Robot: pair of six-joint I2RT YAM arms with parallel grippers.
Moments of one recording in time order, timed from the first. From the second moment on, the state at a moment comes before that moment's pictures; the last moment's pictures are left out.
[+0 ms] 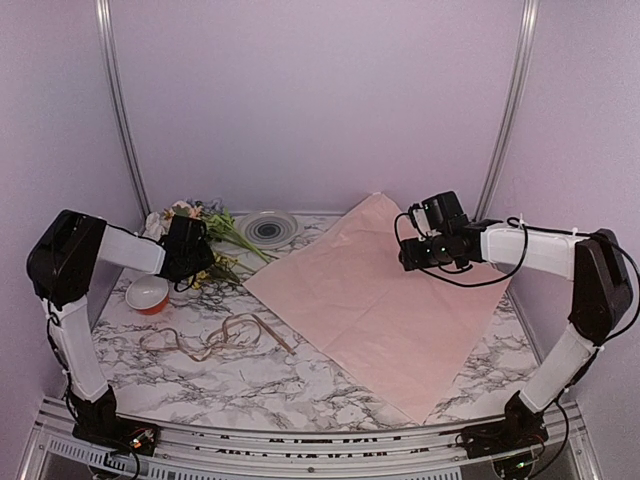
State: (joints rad) left arm -0.31 1.94 1.04 0.18 -0.29 -0.66; right arm 0.44 1.63 1.13 -0.31 0.14 0.18
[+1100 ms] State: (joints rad) left arm -0.79 1.21 0.92 0.36 -0.26 -0.18; right arm 0.88 1.80 1.31 0.20 -0.52 0.10
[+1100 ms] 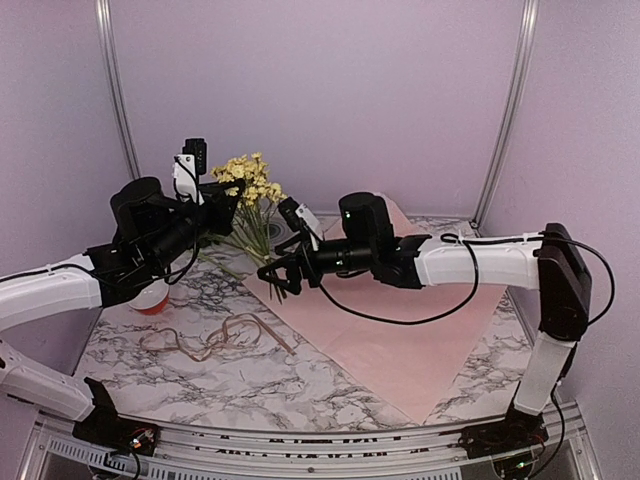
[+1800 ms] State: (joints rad) left arm -0.77 1.36 0.90 0.37 -0.39 -0.19; right arm 0.62 1.70 1.21 -0.07 -0.30 0.26
